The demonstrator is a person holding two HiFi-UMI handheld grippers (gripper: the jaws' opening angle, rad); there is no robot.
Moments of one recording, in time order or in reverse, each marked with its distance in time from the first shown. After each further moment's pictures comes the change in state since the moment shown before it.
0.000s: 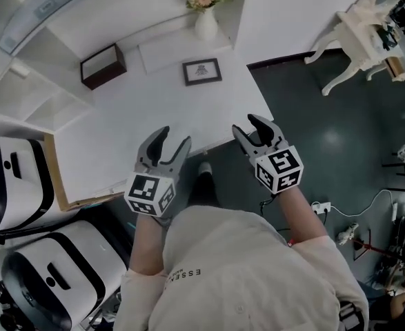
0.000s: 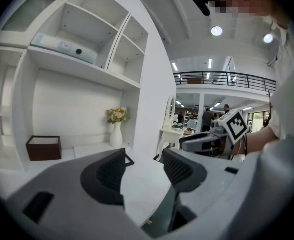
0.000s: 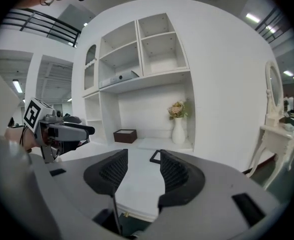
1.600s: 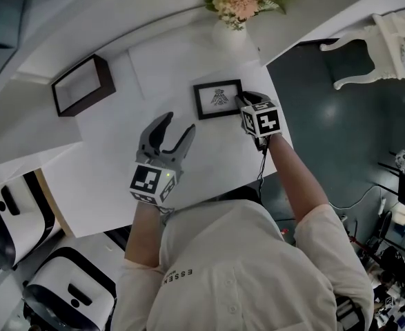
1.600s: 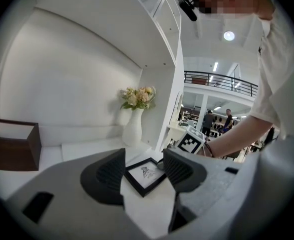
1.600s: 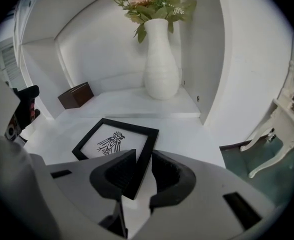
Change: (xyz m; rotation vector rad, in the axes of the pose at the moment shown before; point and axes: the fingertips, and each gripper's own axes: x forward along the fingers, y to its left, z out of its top) left arm 0.191 0.180 -0.024 -0.081 0.055 -0.077; right arm 0.312 -0.167 -0.116 0.109 0.580 -0.094
